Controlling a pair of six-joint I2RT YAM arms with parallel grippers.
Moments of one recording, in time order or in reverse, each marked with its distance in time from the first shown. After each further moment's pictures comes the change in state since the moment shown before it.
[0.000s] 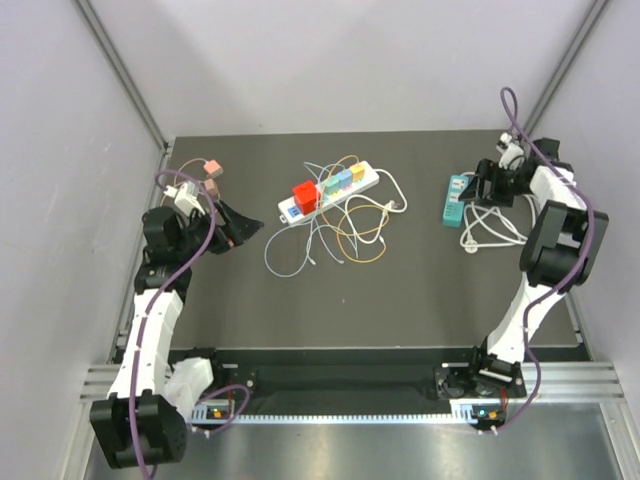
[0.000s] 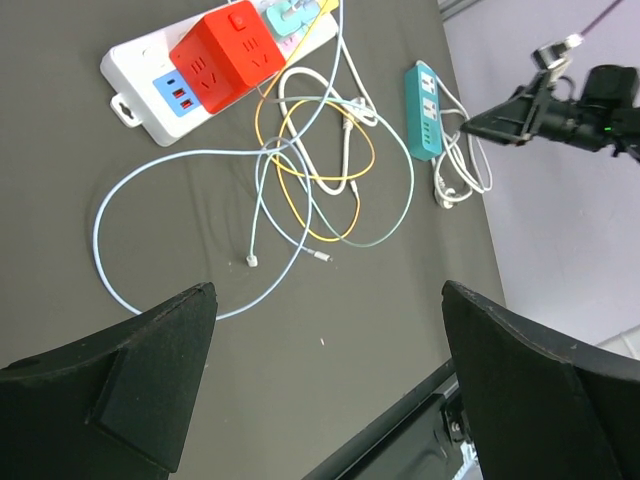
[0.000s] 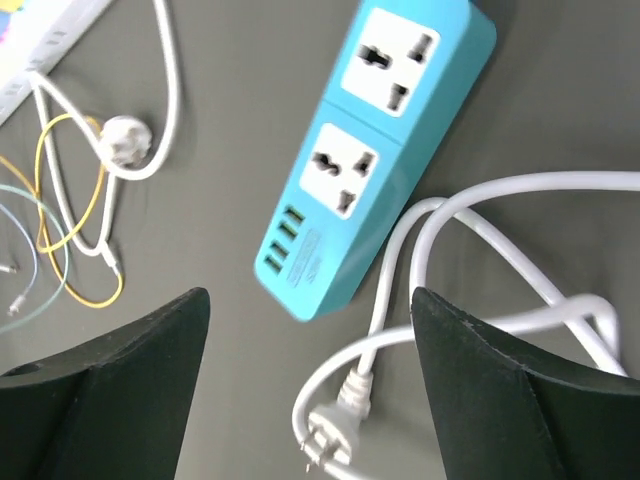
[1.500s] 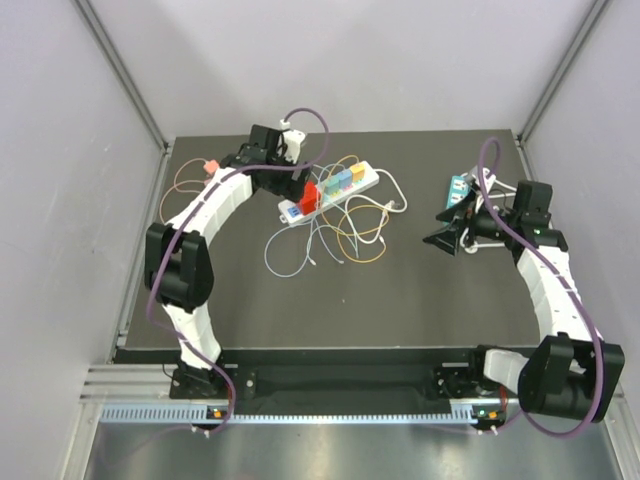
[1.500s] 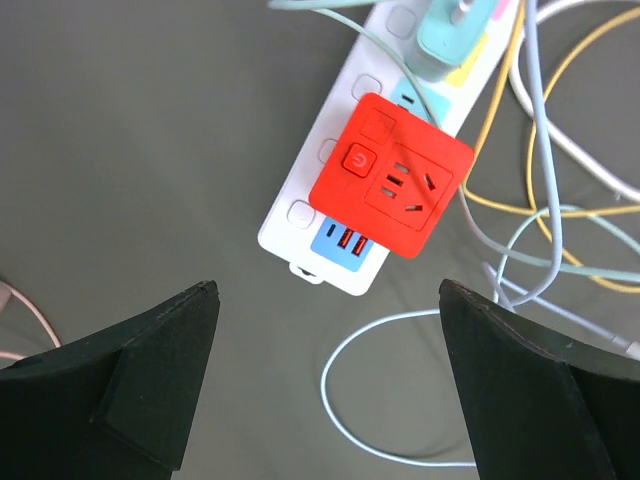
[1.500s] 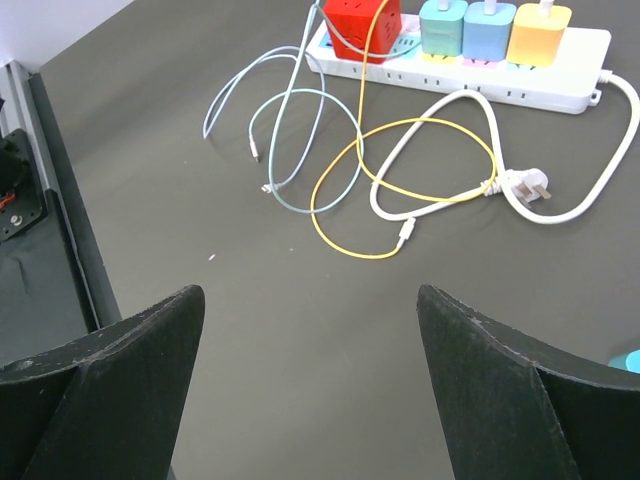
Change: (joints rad) left arm -0.426 0.958 0.895 -0.380 -0.614 0.732; right arm 0.168 -0.878 -0.695 0.249 -0.463 -0.239
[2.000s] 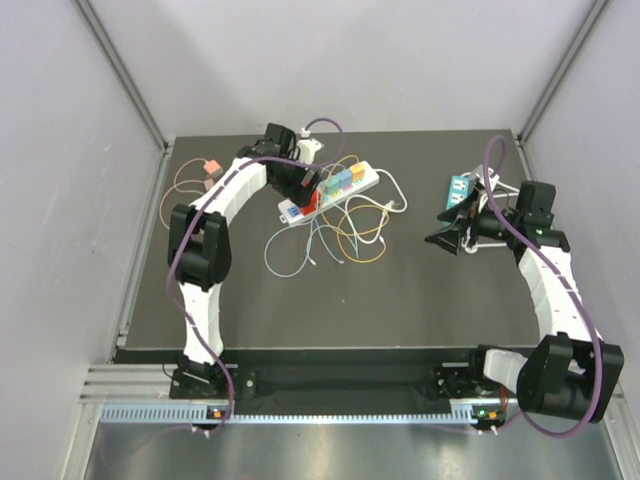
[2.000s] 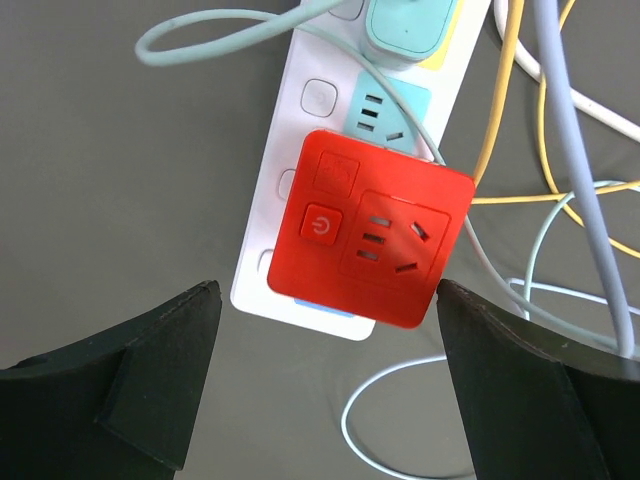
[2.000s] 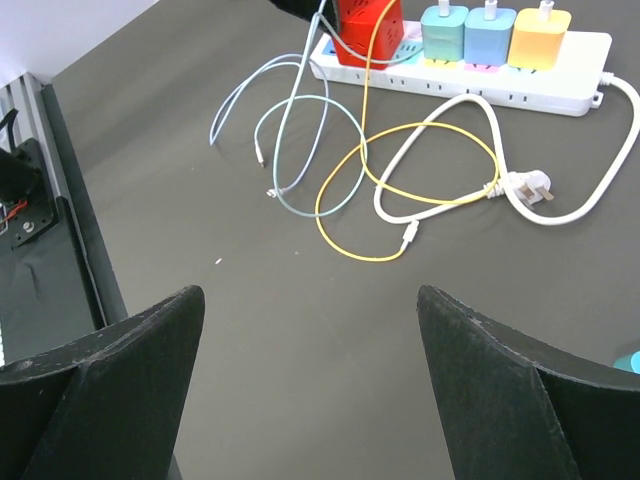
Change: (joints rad) left arm -0.003 0.225 0.200 -0.134 0.111 0.198; right arm -0.023 -0.001 0.000 0.003 -0.032 0.015
